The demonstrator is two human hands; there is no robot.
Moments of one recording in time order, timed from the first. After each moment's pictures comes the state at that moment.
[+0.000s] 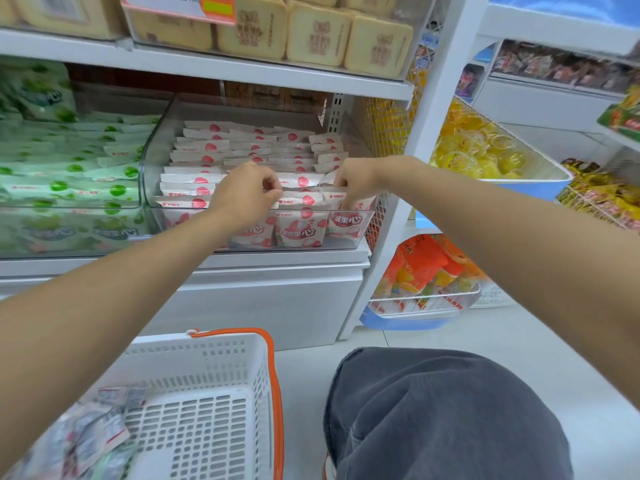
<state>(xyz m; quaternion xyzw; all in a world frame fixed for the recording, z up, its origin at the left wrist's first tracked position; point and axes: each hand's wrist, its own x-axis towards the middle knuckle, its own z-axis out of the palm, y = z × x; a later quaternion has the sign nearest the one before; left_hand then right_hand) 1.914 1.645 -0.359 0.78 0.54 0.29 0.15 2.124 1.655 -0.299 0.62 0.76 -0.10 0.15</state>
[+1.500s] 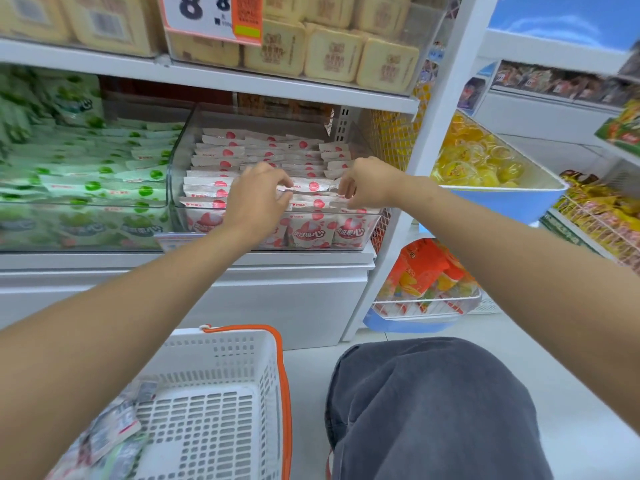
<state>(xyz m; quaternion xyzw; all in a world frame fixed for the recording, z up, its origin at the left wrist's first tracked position) 1.908 1.624 -0.361 0.77 0.53 0.34 0.06 2.114 1.623 -0.293 0.62 0.79 -0.02 0.02</state>
